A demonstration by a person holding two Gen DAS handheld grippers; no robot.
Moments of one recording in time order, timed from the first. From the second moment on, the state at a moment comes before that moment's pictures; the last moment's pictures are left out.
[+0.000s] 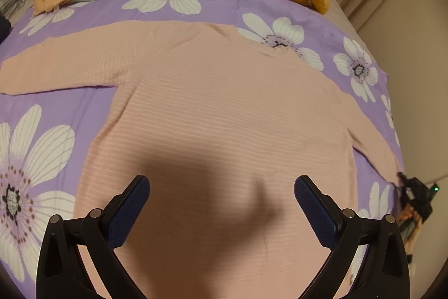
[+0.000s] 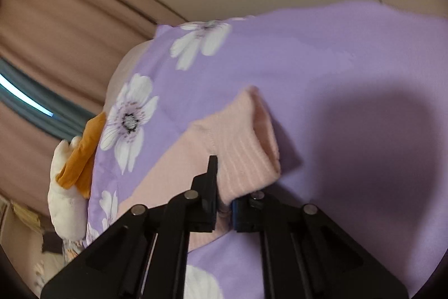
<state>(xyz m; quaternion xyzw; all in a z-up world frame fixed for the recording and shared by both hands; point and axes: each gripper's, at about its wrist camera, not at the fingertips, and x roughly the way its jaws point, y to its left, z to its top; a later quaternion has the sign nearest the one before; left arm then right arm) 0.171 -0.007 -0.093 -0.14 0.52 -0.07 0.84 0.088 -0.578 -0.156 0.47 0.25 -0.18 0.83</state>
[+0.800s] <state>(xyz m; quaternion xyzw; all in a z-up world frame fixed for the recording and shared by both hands) 0.159 0.102 -0.064 -0.15 0.50 0.00 0.85 0.249 -0.217 0.021 0.08 0.31 0.07 0.95</state>
